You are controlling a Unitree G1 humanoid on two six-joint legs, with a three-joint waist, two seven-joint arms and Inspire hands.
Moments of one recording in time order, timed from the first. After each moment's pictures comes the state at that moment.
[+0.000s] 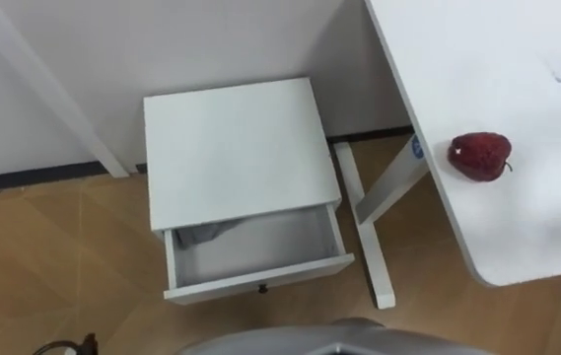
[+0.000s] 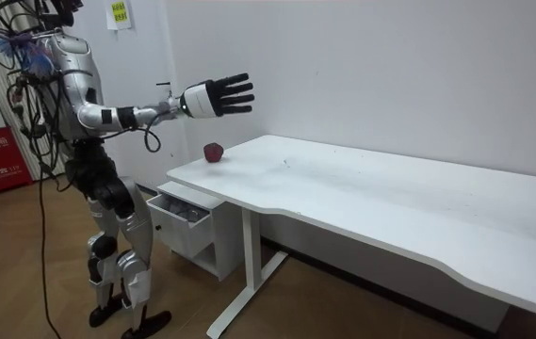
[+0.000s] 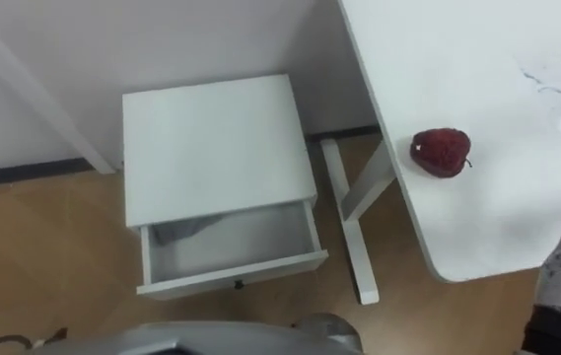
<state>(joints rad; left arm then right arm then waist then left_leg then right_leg) 0.26 0.22 0.18 1.08 0.27 0.01 0.14 0.08 -0.35 -0.50 0.02 0.34 -0.21 -0.80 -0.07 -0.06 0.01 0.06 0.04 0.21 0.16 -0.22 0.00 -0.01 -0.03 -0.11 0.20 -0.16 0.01</state>
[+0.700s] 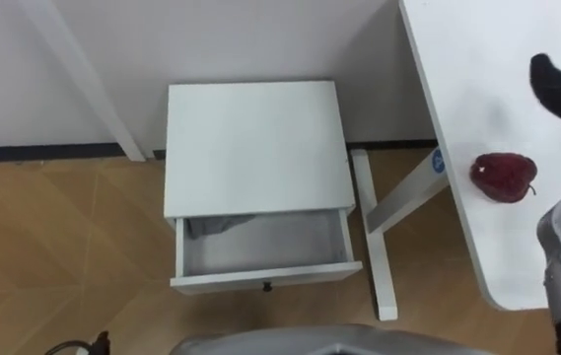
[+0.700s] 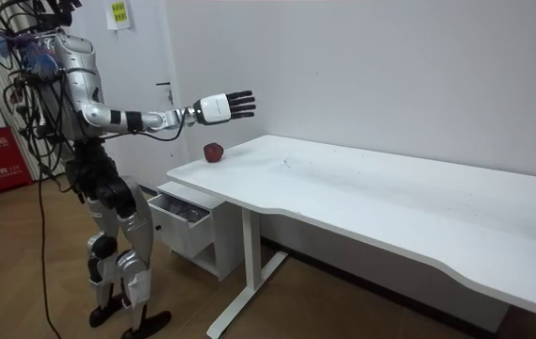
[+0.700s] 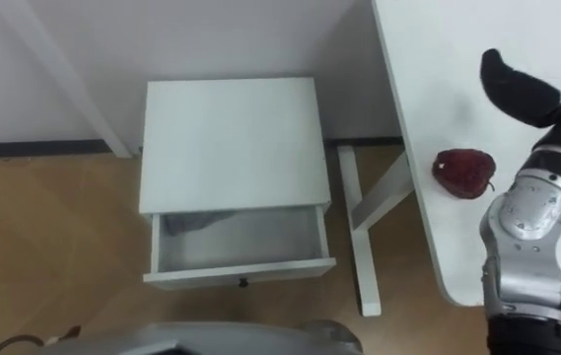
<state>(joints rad) 0.27 0.23 0.11 1.08 0.29 0.00 0.15 0.15 -0.37 -0.17 0.08 0.07 -0.18 -0.48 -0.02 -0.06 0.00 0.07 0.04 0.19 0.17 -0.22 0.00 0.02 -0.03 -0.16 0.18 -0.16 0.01</state>
